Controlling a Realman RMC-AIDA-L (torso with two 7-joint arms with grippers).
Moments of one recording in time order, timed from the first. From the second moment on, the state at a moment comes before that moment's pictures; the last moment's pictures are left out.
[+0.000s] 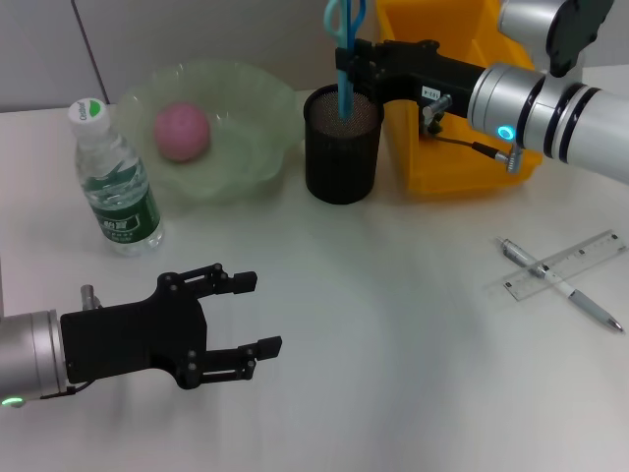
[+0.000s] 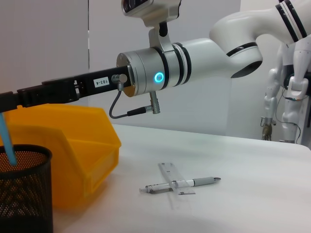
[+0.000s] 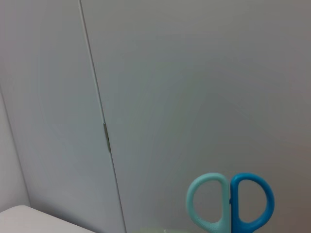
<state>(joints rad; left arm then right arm) -0.50 -2.06 0.91 0.44 1.81 1.56 -0.96 0.83 2.09 -0.72 -0.31 -1.54 -0.92 1.14</state>
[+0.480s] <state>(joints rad) -0.50 -2.06 0.91 0.44 1.81 1.56 -0.96 0.82 2.08 -0.72 -0.31 -1.55 -0.93 1.14</state>
